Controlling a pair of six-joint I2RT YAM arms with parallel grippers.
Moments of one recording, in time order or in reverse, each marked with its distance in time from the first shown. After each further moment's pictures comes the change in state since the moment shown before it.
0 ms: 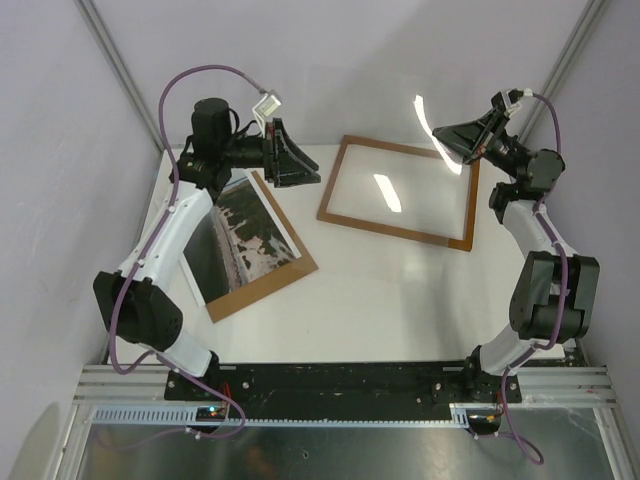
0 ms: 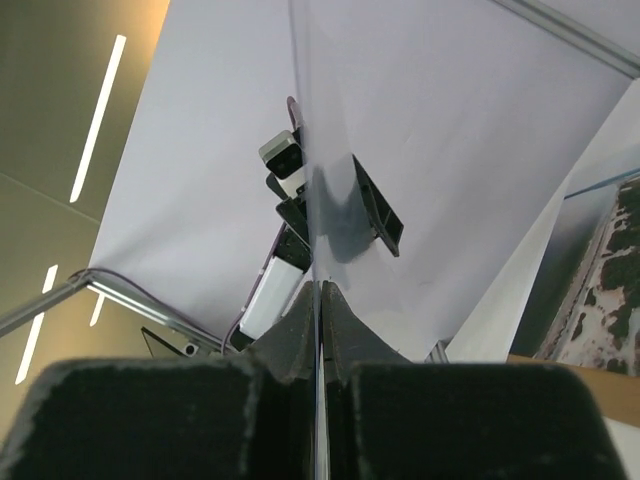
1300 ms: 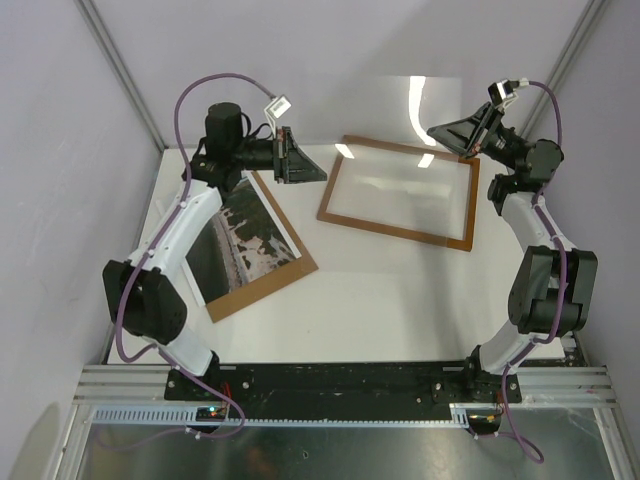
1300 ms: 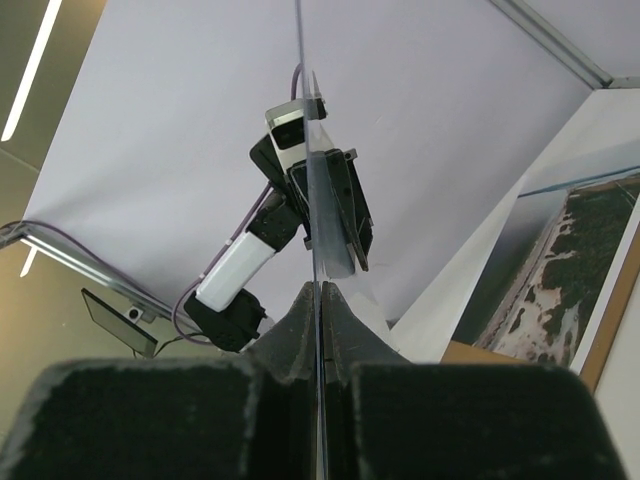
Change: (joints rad) left arm -0.031 0.040 -0.027 0.054 -0.039 -0.133; right arm 0.017 0.048 0.092 -0.025 -0.071 -0.147
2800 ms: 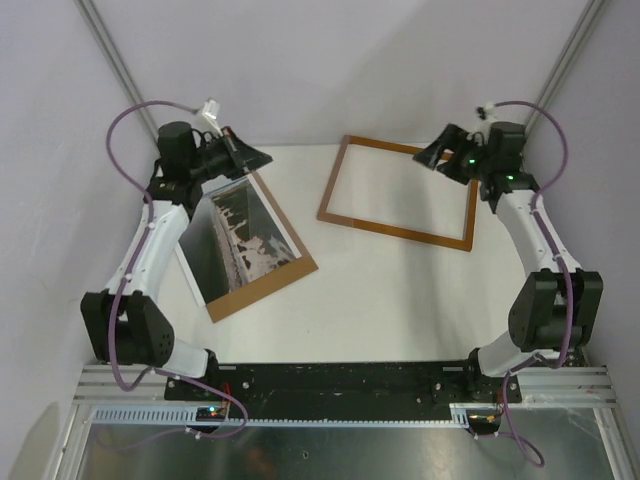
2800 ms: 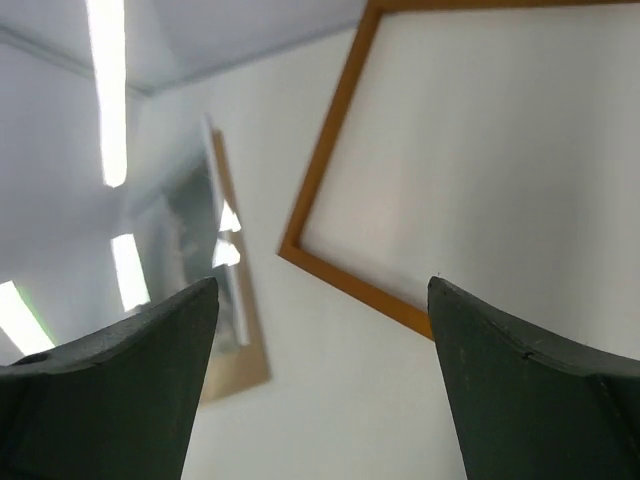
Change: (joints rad) left arm 0.208 -0.134 -0.195 0.019 -0.446 -0.187; right arm 0.052 -0.121 0.071 -1.380 0.596 -1.202
